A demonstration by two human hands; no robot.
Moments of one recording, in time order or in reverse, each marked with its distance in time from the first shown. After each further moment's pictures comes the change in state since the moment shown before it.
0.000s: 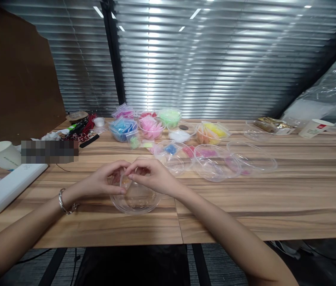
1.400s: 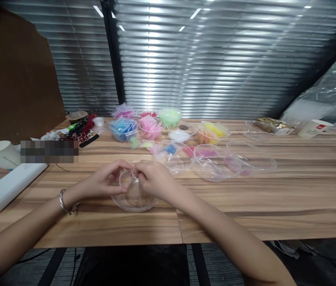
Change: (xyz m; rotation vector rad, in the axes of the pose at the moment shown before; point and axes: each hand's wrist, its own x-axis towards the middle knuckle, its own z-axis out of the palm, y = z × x) left_hand -0.002 -0.001 0.002 0.123 0.035 0.039; right_hand -0.007 0.004 0.005 -0.677 0.045 0.036
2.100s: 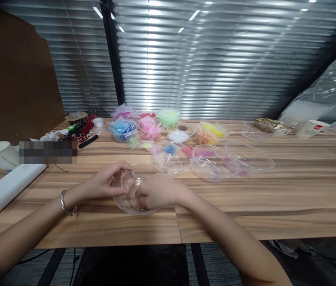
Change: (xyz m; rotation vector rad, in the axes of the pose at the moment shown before) left_hand 0.002 0.004 0.003 0.014 -0.020 -0.011; right_hand -0.002 -0.010 -0.016 -0.109 -0.628 -0.072
